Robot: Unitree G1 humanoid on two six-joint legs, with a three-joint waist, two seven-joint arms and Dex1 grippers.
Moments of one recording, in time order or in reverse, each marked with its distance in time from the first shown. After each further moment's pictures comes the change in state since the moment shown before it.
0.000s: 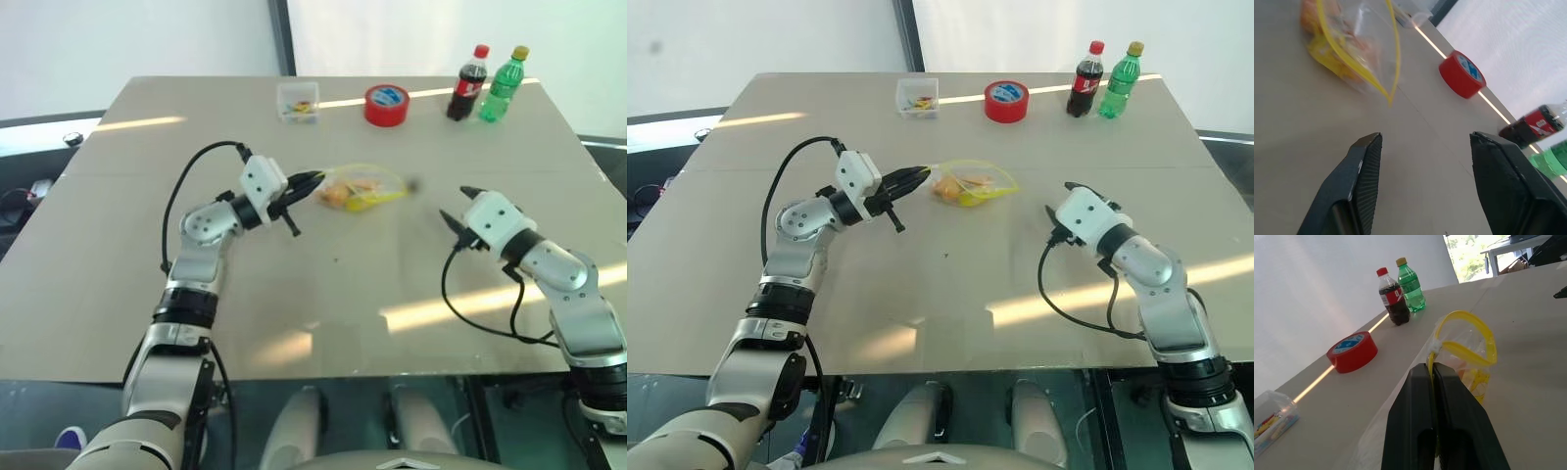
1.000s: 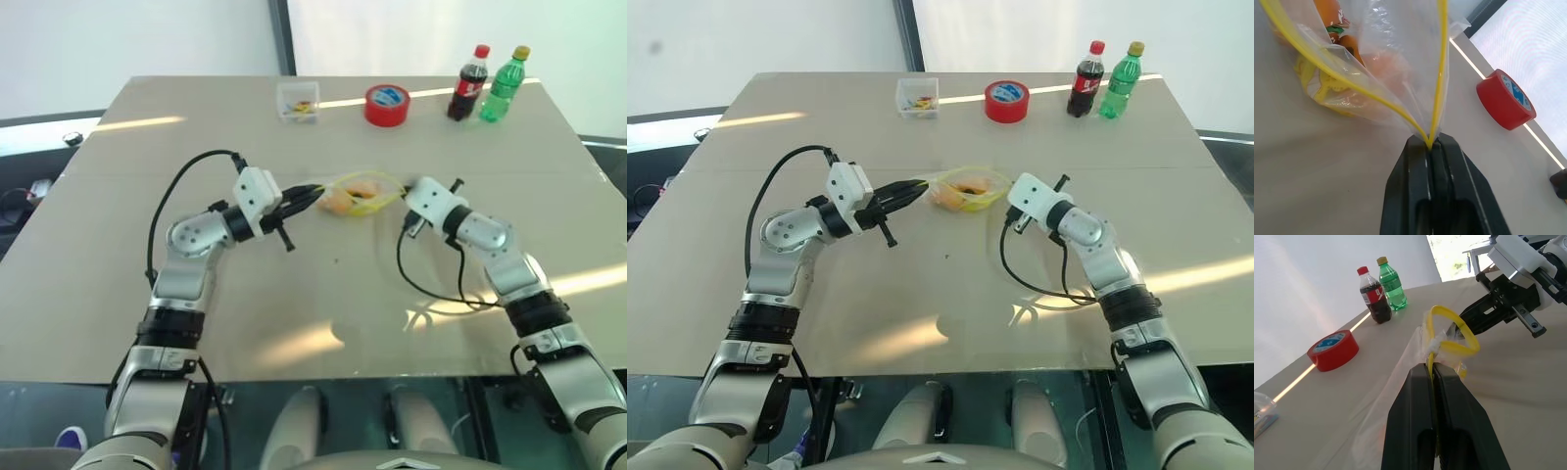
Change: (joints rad) left arm 0.114 0.044 0.002 -0.197 -0.047 0.119 -0.033; right arm -0.368 0.128 0.154 0.688 -0.102 -0.365 -0.041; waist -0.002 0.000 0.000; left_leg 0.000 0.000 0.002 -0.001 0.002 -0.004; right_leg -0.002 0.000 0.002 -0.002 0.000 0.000
